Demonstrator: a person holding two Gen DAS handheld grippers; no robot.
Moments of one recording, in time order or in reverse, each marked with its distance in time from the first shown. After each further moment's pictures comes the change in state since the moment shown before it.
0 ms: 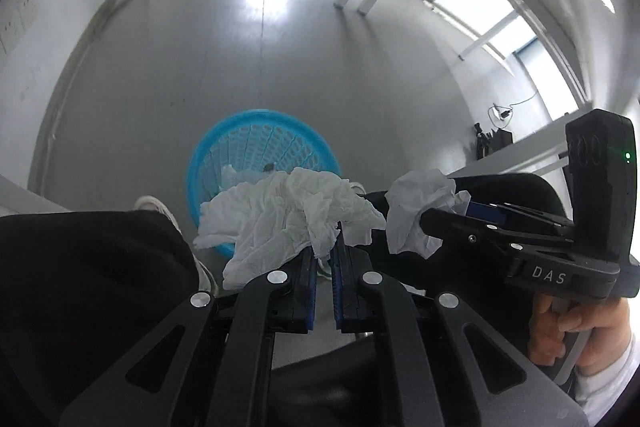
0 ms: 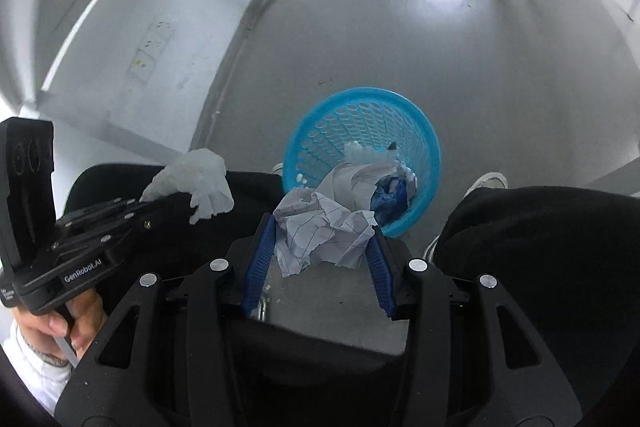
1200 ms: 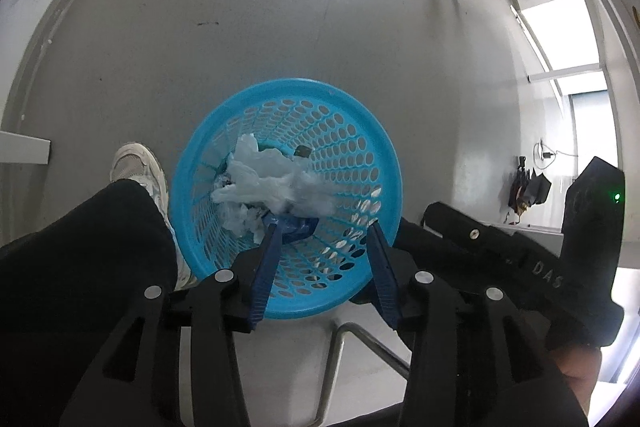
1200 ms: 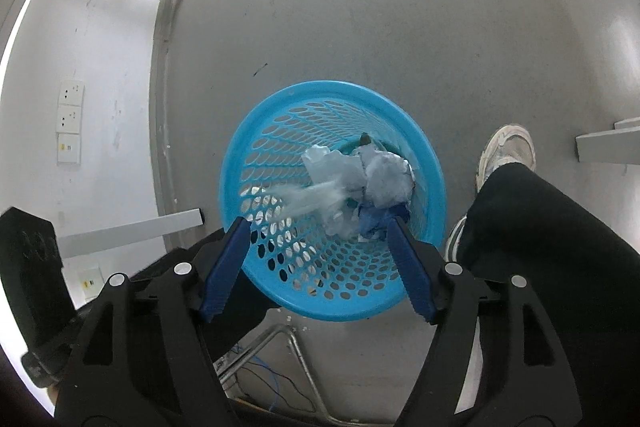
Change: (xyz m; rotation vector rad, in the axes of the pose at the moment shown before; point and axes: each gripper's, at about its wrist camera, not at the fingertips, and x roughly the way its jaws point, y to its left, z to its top) left arm 0.131 0.068 0.075 -0.316 0.195 0.042; right arm 0.155 -0.091 0.093 0.344 0.162 -0.008
